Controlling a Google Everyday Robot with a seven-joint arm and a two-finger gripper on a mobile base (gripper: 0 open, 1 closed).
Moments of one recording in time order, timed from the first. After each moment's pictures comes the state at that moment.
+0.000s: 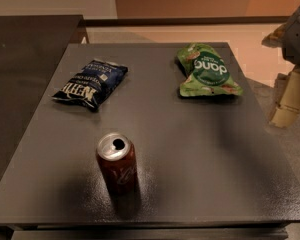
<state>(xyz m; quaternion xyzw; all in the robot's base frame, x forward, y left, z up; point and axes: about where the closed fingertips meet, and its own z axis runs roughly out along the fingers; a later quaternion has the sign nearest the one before) 0.438 -0.217 0.976 -0.60 0.78 -0.03 0.16</state>
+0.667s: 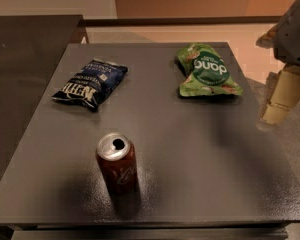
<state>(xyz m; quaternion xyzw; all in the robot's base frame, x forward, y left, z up) 0.449 -0.211 0.969 -0.60 0.78 -0.03 0.16</state>
